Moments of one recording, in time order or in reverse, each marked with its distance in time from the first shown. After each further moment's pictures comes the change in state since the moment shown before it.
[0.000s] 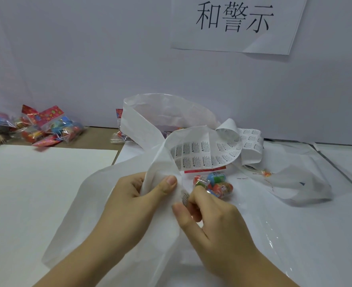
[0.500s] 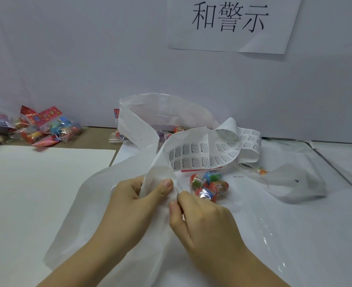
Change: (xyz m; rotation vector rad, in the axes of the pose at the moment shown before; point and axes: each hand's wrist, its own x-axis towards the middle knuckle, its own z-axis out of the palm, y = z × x) left_hand -0.001 -0.004 0.007 -0.019 0.043 -0.044; right_hand 0.001 -0.004 0.006 -0.288 0.029 -0.088
